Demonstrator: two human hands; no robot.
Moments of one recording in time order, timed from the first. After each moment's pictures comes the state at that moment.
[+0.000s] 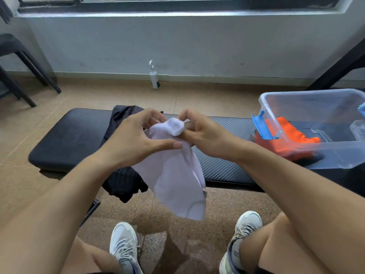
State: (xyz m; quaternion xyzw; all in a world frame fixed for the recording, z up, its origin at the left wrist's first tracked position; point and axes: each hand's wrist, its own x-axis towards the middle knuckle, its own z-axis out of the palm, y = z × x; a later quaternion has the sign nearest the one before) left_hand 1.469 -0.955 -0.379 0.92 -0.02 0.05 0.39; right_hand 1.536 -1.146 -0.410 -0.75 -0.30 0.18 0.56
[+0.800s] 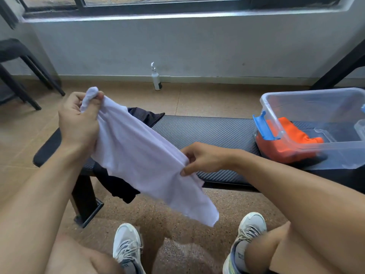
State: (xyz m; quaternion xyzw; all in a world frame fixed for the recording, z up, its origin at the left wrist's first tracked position) left_hand 1.502 -0.863 -0.402 0.78 0.17 0.33 0.50; right_hand 1.548 -1.158 -0.457 -0.79 -0.35 0.34 0.36
